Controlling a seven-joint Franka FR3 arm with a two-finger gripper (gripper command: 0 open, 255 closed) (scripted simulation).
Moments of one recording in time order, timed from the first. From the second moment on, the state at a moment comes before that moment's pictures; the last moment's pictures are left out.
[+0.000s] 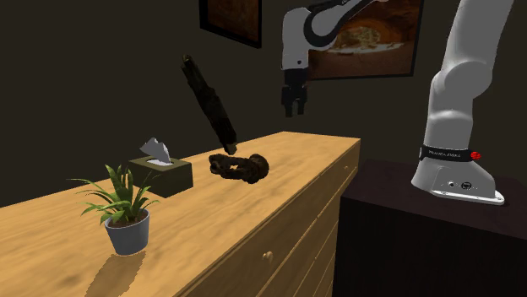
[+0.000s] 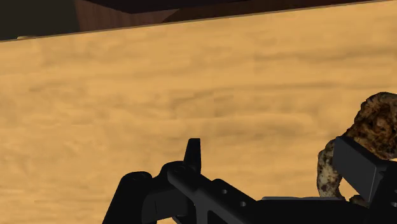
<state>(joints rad) 0.06 -0.13 0.25 -2.34 -0.02 2.19 0.37</state>
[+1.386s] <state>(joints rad) 0.20 0.54 0.25 -1.86 -0.23 2.39 0.64</state>
